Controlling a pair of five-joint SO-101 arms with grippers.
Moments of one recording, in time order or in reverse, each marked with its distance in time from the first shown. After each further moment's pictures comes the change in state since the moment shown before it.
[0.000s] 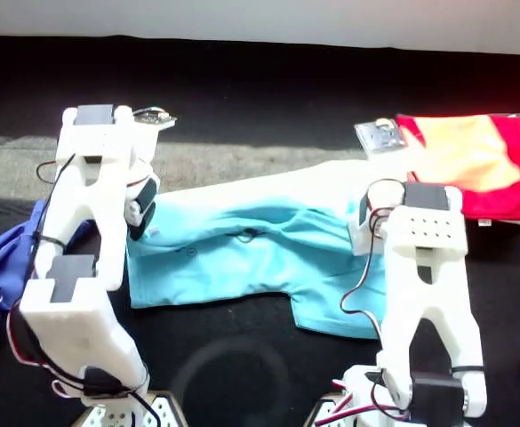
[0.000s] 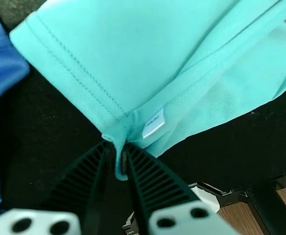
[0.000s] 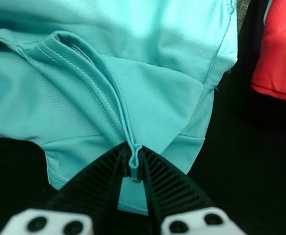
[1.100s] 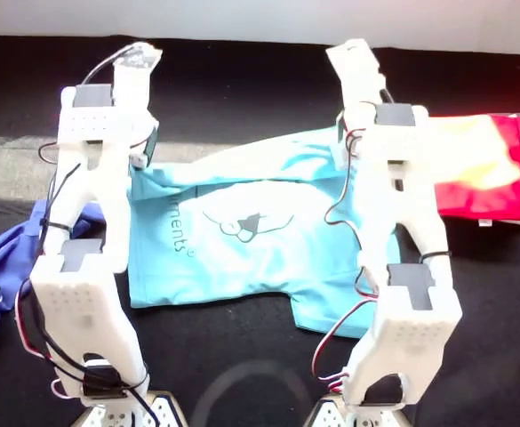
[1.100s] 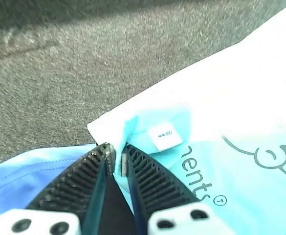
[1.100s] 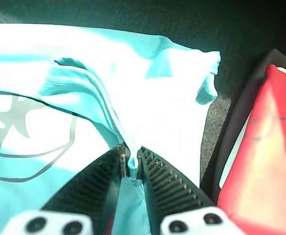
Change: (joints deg) left arm 0.0 11.7 -21.5 -17.9 9.9; right arm -4.8 39.8 -44.8 -5.9 2.0
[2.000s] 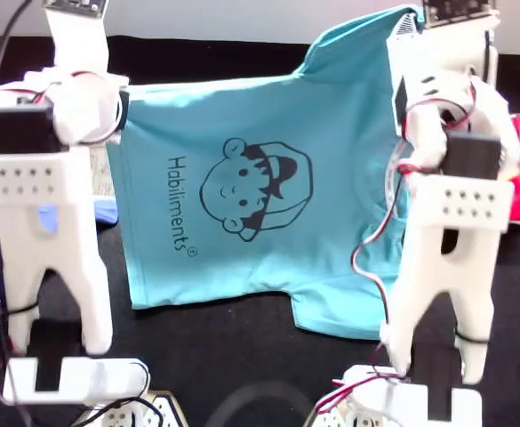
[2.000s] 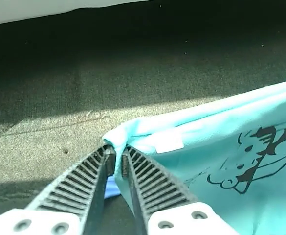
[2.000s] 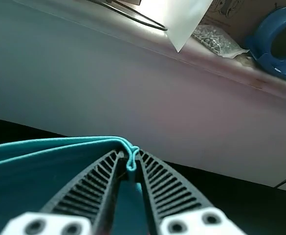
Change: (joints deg) left arm 0.4 -32.3 0.0 0.8 2.0; right arm 4.6 -27.7 -0.4 -24.0 0.0
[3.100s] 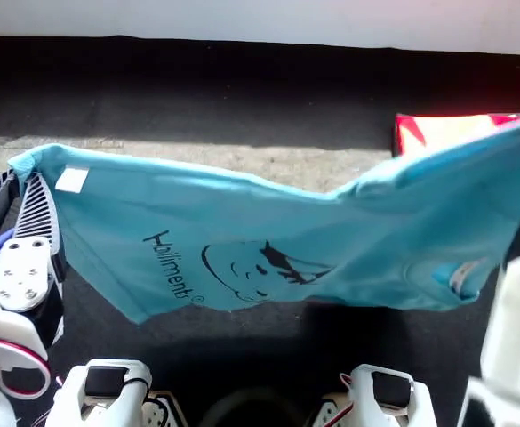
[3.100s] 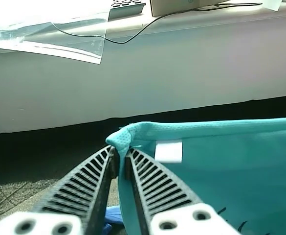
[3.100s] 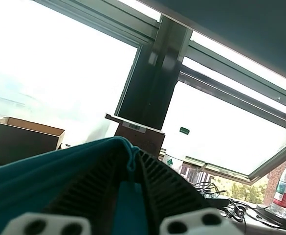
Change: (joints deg) left arm 3.3 -42.5 -7.3 17.2 4.6; right arm 8.1 -38.0 -26.0 22.7 0.0
